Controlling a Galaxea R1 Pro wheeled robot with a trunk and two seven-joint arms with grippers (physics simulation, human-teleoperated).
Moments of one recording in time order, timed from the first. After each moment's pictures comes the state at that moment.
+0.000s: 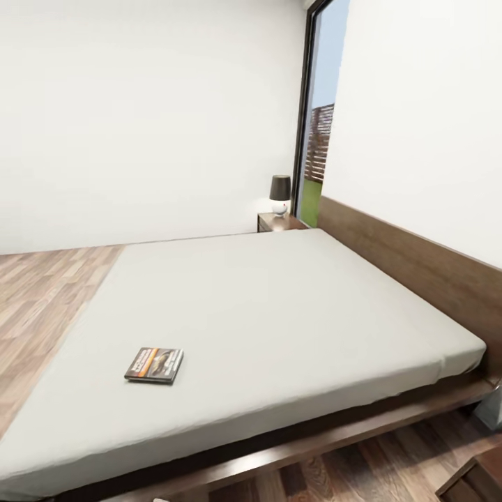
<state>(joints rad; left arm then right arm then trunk) -0.41 0.02 0.04 -0.02 -0.13 -0.19 -0.24 -0.34 -0.09 -0.53 -0.08 0.36 -0.14 0.43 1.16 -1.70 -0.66</state>
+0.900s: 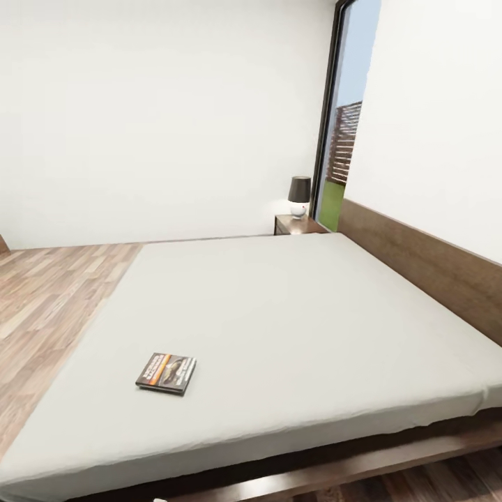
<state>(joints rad) -0.41 0.02 0.04 -0.02 -0.13 -0.19 -0.24 -0.34 -0.09 -0.53 -0.09 0.36 -0.14 0.43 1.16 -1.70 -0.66</state>
